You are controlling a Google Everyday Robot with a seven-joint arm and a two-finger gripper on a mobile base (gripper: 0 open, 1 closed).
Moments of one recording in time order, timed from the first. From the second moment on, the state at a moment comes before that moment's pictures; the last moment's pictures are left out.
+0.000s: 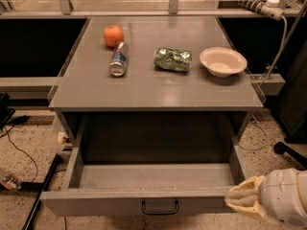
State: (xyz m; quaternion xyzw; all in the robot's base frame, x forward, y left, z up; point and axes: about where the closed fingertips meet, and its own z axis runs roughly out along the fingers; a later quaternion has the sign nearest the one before) arm 0.319 -0.187 0.747 -0.56 0.76 0.15 0.28
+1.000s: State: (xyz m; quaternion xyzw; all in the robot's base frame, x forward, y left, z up) arm 0.312 -0.154 0.667 -0.59 0.74 0.16 0.29
